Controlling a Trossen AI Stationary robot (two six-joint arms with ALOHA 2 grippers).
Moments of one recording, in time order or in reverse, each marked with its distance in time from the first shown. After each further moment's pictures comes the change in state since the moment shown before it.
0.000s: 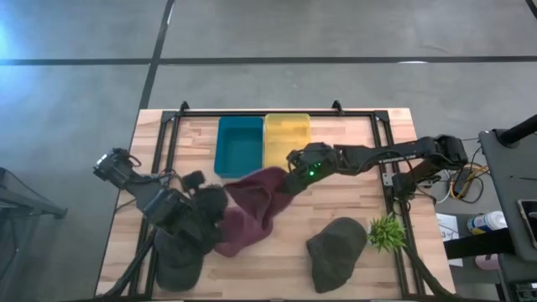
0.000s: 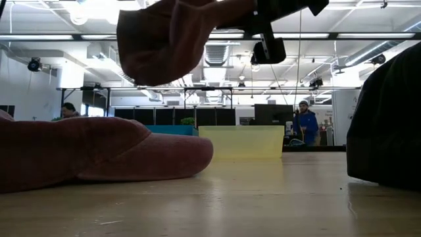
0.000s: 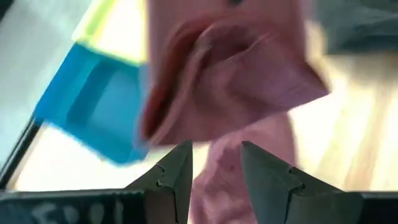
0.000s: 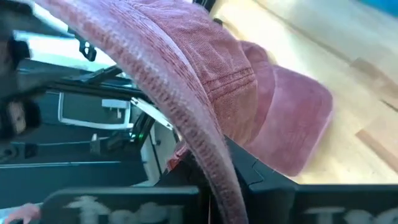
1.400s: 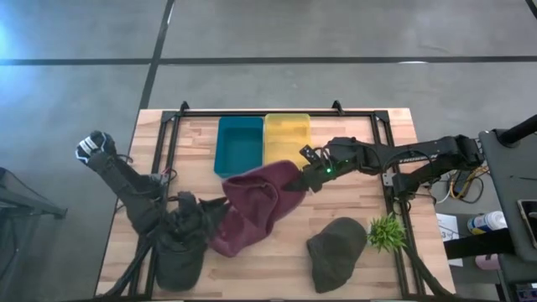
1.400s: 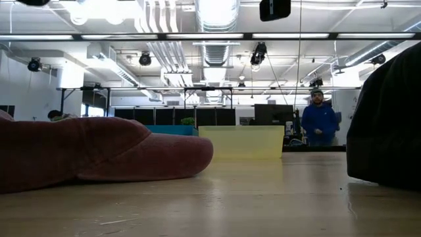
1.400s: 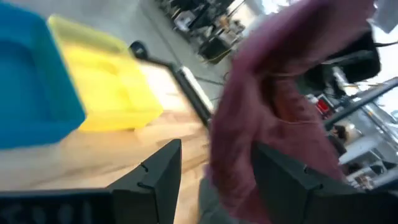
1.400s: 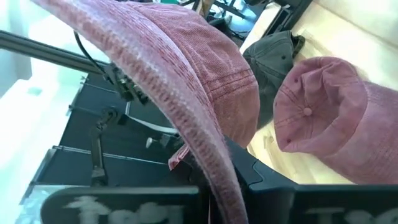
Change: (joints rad) left arm -0.211 -0.312 -0.819 1.156 -0.717 -0.544; right arm 0.058 -0.164 0.000 0.112 -0.004 0.072
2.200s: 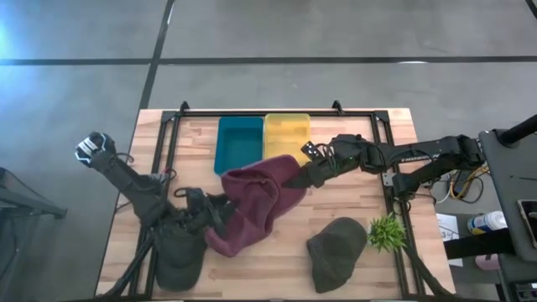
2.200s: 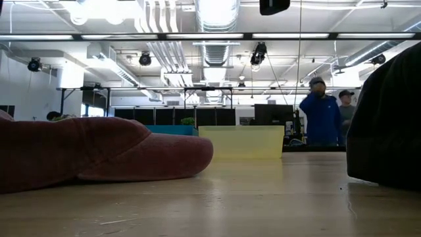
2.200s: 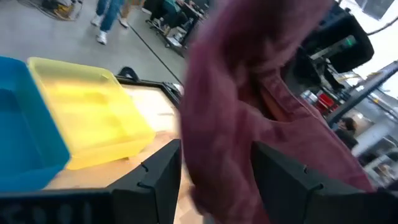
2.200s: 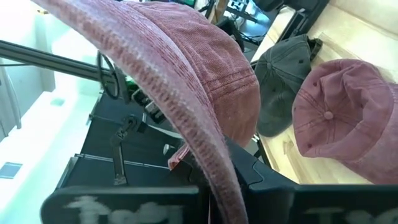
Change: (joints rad) left arm 0.086 0.005 -0.006 0.329 0.044 0.446; right arm -0.006 -0.016 0.000 0.048 -0.003 0.061
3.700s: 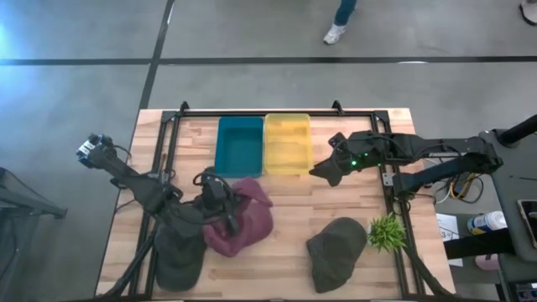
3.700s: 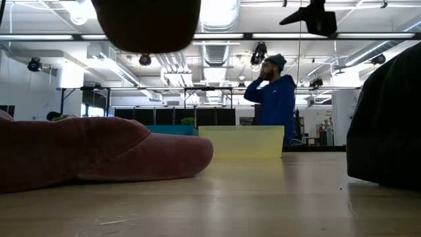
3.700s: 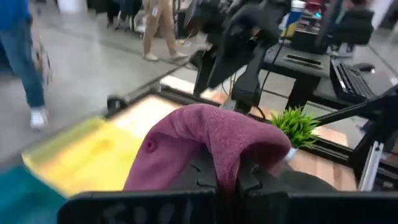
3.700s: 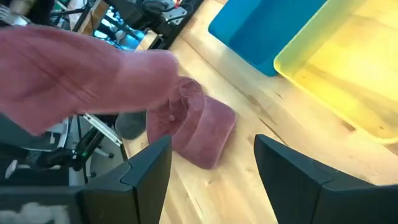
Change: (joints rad) left arm 0.153 0.040 0.284 -0.235 0.312 0.636; right arm -0.040 -0.225 0.000 -0.655 0.291 -0.324
